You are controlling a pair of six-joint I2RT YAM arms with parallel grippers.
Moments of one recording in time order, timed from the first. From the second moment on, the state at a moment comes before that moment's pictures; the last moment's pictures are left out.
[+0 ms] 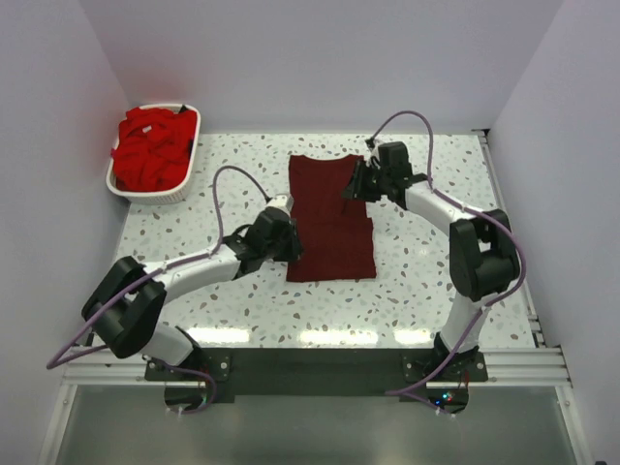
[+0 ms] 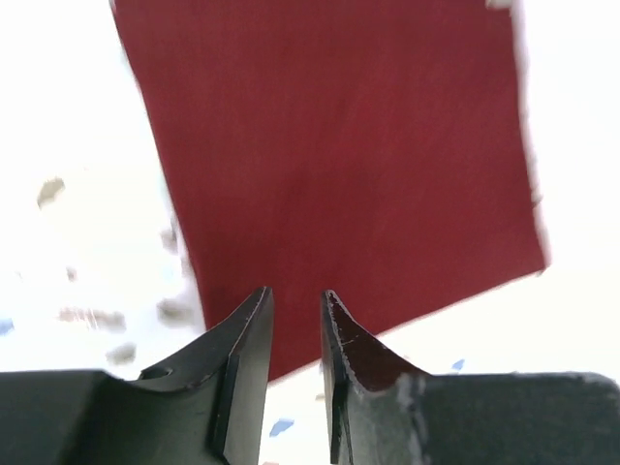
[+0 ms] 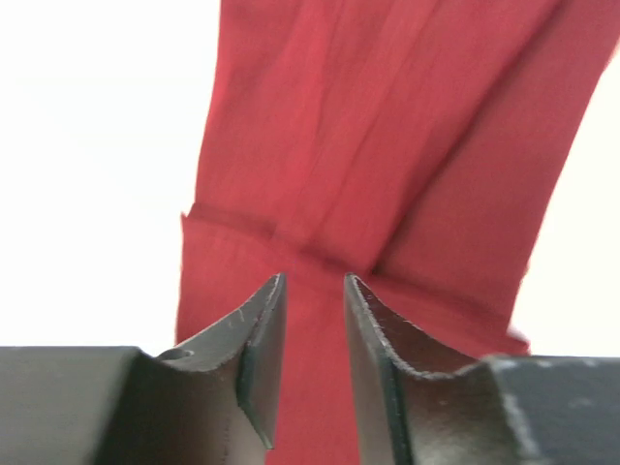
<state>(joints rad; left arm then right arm) -0.73 1.48 0.79 -0.09 -0.11 -0.65 0.33 1.86 1.33 -0.20 -0.28 0.43</state>
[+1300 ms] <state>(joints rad) -0.66 1.50 0.58 0.28 0.17 -0.69 0.21 1.67 0.54 0.42 -0.91 0.73</state>
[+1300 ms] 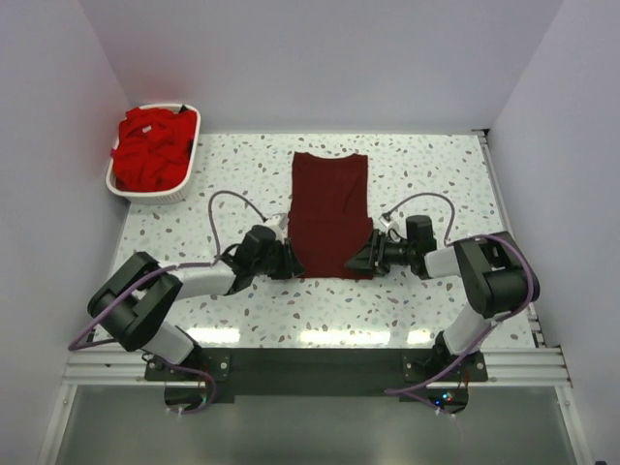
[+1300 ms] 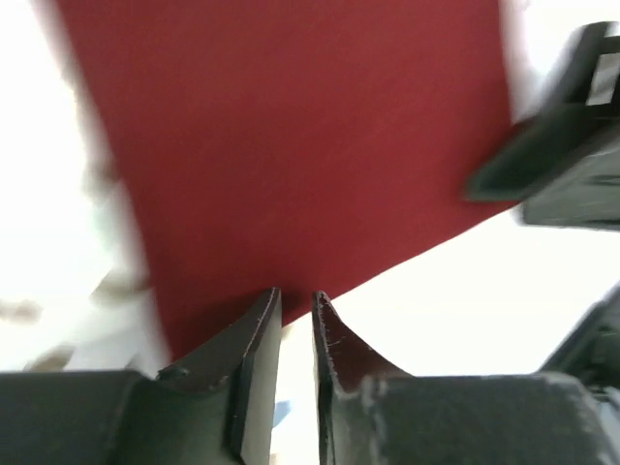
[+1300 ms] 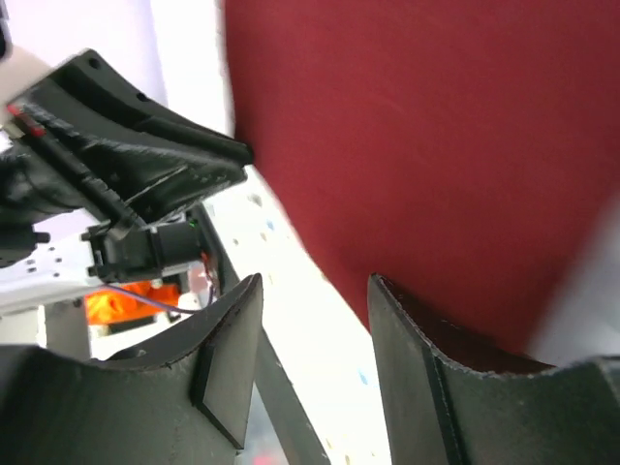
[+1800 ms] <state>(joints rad) -0.65 1.41 0.40 0.34 0.17 -0.83 0.16 1.57 0.43 0.34 -0.86 0.67</state>
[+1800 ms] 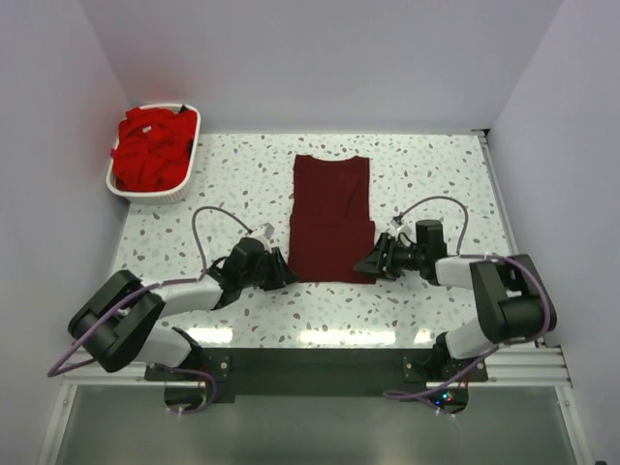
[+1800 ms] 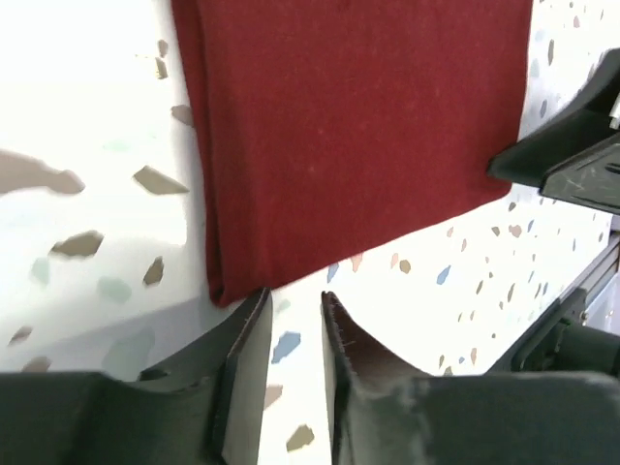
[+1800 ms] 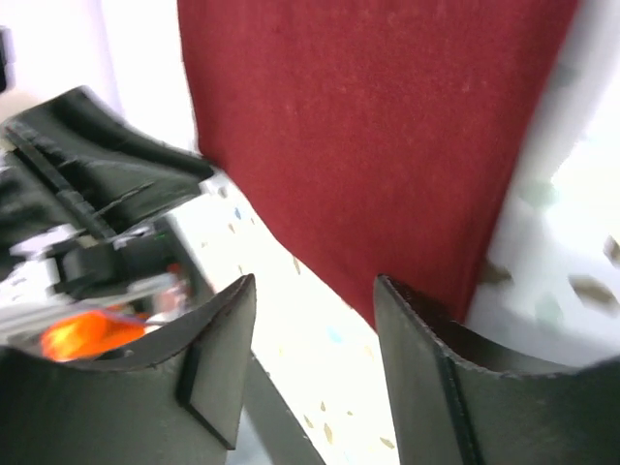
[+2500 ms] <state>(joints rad) -0.80 1.51 0.83 -0.38 -0.22 -0.64 0.46 1.19 0.70 -0.58 -0.06 0.47</state>
